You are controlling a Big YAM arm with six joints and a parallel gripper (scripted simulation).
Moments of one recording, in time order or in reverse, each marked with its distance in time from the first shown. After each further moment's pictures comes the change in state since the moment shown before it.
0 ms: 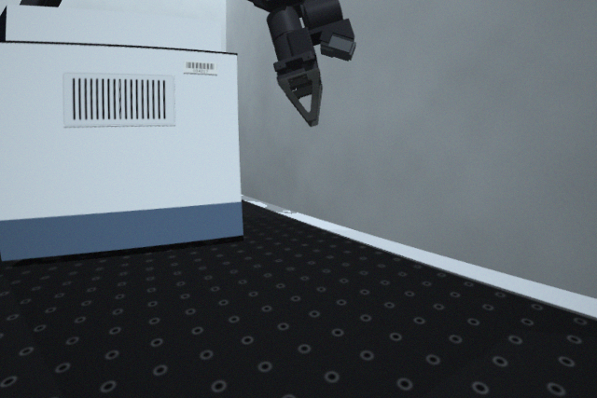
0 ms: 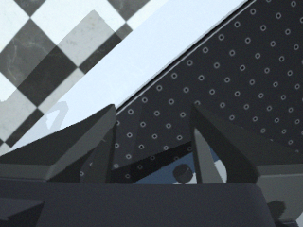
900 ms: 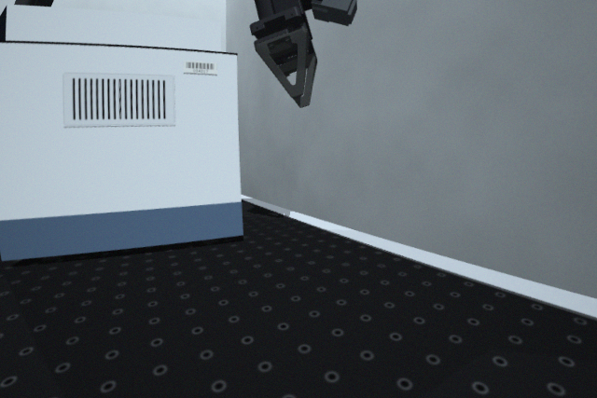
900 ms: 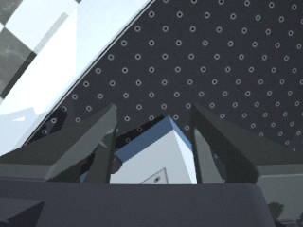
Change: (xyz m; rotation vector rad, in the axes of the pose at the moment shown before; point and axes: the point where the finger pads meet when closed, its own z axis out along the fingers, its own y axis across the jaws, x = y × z) arm 0.003 -0.095 -0.014 0.048 0.018 0.069
